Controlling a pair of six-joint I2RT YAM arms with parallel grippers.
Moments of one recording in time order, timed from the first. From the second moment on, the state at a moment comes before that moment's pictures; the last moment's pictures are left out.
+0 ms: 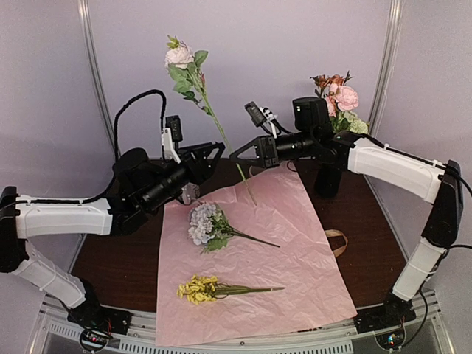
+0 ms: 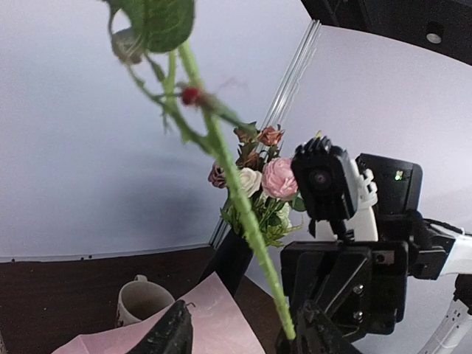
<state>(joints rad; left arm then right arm) -0.89 1.36 0.85 0.73 -0.08 -0.42 0.70 1.69 1.56 -0.14 -0.87 0.32</state>
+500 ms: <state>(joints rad) -0.90 1.48 0.94 0.85 -0.01 -0.52 0.70 1.66 1.47 -0.06 -0.87 0.35</state>
